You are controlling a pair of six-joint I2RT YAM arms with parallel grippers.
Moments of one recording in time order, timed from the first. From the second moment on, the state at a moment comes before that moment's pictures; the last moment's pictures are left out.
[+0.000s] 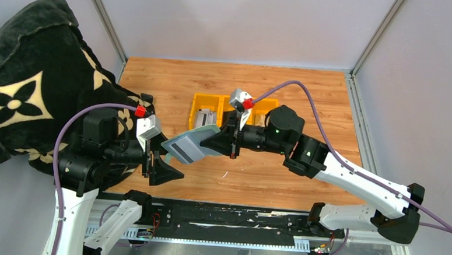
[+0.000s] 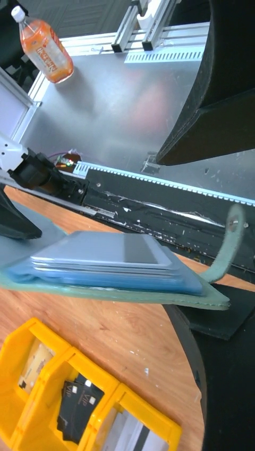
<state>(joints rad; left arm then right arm) -0.21 0.71 1.26 -1.16 1.07 0.25 1.12 1.18 1.27 -0.13 -0.35 0.23</state>
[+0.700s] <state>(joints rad) -0.21 0.74 1.31 -1.17 1.29 0.21 1.11 1.08 0.98 0.41 -0.39 0.64</state>
